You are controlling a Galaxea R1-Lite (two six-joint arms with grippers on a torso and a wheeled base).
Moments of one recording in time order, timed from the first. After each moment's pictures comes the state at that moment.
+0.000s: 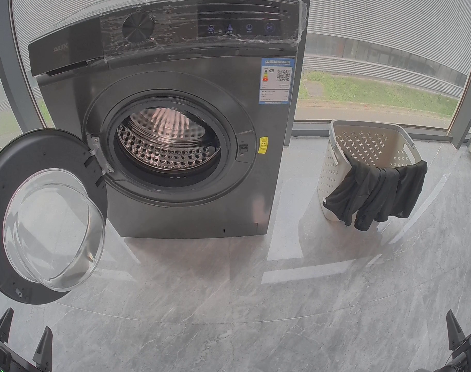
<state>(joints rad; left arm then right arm) 0.00 0.02 -0.02 0.00 0.02 -0.03 0.00 0.01 -0.02 0.00 0.00 0.00</state>
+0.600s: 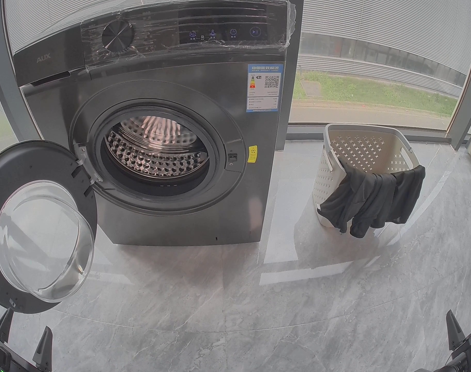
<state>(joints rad) 0.00 0.02 -0.02 0.00 0.02 -0.03 0.00 0.01 -0.02 0.00 0.00 0.00</state>
